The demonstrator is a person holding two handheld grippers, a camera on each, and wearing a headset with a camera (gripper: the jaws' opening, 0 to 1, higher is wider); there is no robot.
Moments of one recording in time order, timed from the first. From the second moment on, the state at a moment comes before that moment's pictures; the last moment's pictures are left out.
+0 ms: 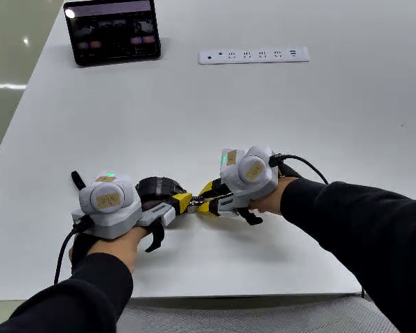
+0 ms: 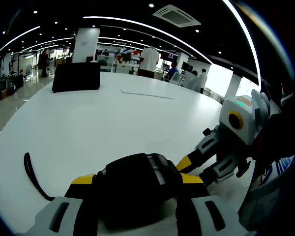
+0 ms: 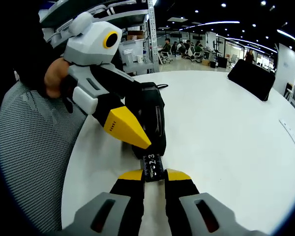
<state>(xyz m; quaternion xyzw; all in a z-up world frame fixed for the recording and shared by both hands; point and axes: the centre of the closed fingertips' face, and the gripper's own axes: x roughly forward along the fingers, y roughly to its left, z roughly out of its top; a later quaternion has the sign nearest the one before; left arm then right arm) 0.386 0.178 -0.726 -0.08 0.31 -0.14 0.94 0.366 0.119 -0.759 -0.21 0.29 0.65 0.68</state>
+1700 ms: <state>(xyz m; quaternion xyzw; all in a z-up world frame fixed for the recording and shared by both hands) 0.378 0.181 -0.727 -0.06 0.35 -0.07 0.93 0.362 0.133 -0.758 -0.21 0.27 0.65 0.68</state>
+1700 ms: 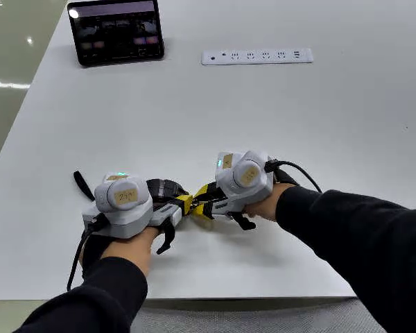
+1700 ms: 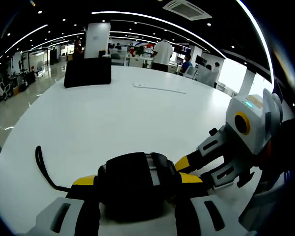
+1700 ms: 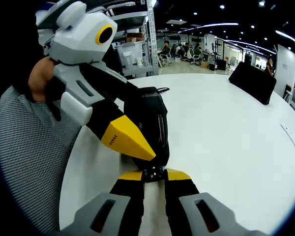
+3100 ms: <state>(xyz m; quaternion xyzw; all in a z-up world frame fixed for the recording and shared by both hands) 0.388 0.186 -0.695 -0.08 0.31 -0.15 0.94 0.376 0.115 -0.742 -0.23 0.27 0.61 0.71</state>
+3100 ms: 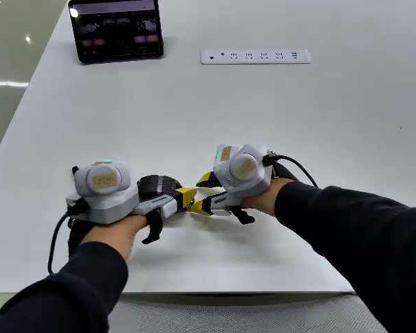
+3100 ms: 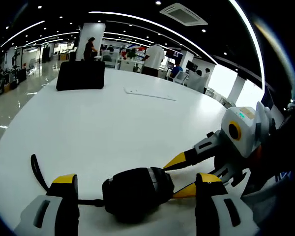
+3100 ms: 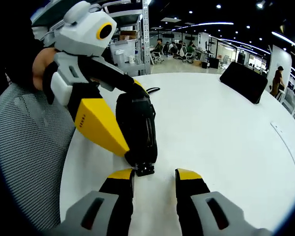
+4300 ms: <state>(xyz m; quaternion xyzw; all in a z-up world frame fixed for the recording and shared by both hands) 0.324 0.299 -0.669 0.02 0.32 -0.27 0.91 0.334 -0.139 -0.677 -0.18 0.31 0.41 0.84</state>
